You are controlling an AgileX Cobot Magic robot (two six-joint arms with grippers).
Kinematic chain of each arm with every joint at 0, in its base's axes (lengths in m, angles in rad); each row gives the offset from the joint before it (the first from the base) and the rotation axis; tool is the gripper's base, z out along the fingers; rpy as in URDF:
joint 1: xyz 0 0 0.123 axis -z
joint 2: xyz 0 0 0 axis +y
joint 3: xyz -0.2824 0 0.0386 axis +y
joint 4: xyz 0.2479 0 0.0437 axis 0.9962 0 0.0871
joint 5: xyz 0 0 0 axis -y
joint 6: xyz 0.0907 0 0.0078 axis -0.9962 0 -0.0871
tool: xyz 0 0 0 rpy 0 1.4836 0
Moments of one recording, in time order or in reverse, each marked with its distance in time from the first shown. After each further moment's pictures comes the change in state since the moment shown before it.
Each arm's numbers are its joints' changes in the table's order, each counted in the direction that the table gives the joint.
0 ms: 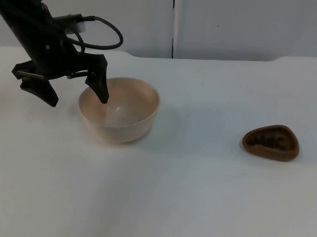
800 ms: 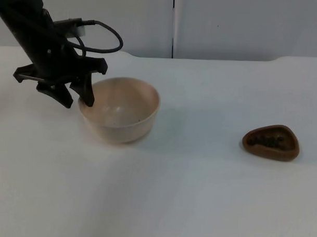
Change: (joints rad) right arm 0.000 0.000 0.000 0.000 0.000 0.000; left arm -0.004 0.020 -0.002 -0.004 0.022 0.000
